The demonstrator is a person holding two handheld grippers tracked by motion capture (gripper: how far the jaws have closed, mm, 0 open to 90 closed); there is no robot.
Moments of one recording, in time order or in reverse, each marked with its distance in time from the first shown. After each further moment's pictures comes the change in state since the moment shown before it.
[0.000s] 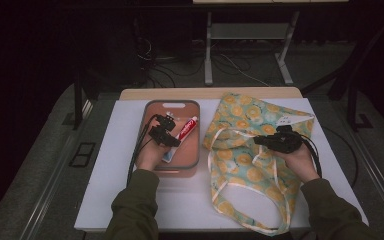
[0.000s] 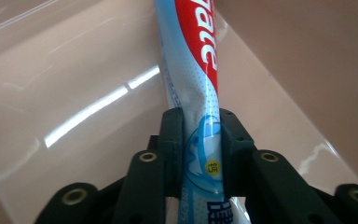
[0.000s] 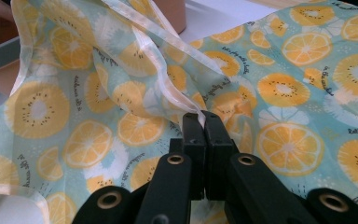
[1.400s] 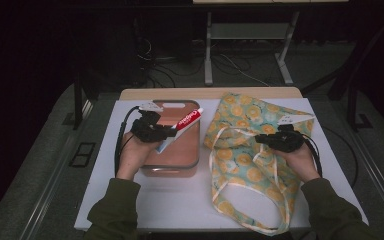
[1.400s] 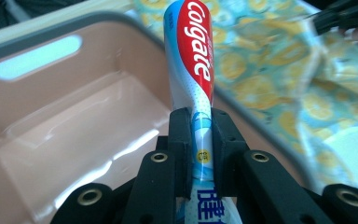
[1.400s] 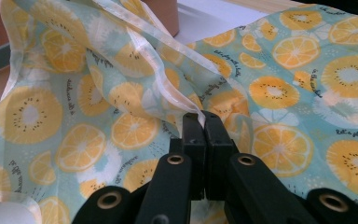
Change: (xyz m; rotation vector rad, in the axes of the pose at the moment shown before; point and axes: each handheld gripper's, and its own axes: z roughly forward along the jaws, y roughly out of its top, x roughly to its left) left arm -0.023 -0.008 -0.100 -0.318 -0.161 0.087; right arm -0.003 0.000 -0.003 -0.014 -0.020 0.007
